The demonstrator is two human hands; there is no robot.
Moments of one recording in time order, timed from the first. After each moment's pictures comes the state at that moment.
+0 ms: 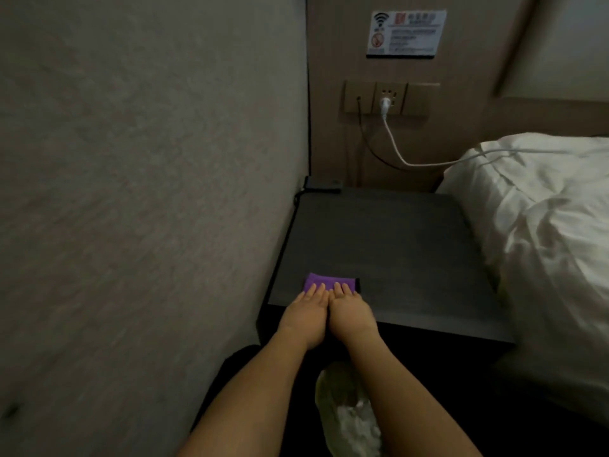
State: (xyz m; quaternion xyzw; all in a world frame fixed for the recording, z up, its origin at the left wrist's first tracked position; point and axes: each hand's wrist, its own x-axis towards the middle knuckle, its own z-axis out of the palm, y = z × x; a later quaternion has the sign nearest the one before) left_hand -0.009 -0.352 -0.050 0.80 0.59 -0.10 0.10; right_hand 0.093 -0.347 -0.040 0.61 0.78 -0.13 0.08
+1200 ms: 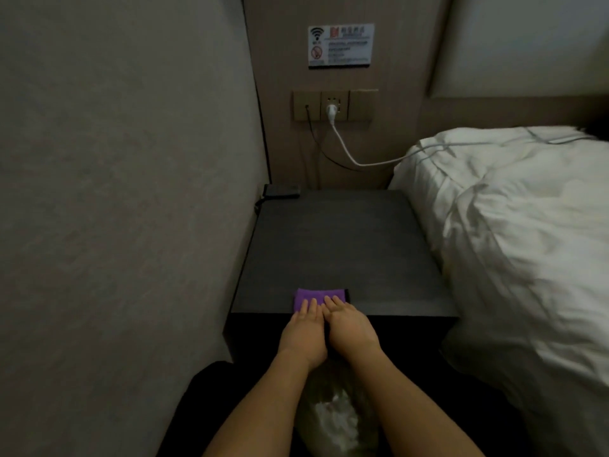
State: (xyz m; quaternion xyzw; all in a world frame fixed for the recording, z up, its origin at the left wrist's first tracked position) left_hand 0.060 -0.389 -0.041 0.79 0.59 -0.10 0.15; right_hand 0.164 -0.383 -0.046 0.60 0.79 -0.12 0.02
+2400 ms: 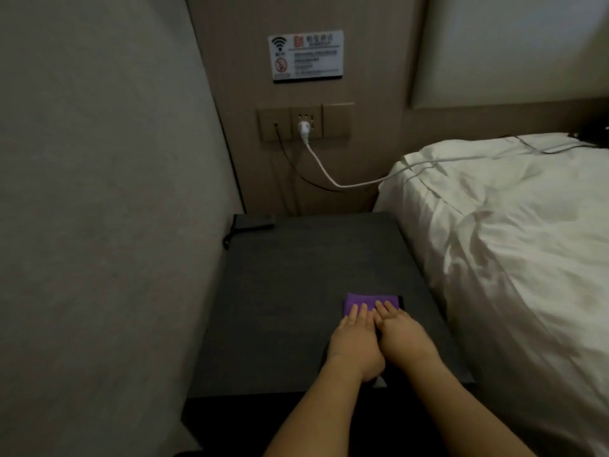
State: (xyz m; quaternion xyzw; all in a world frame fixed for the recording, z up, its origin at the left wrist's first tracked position) left_hand 0.175 -0.279 -0.051 0.84 0.50 -0.09 0.18; right_hand 0.278 -0.293 -0.041 0.68 0.72 -0.12 0.05
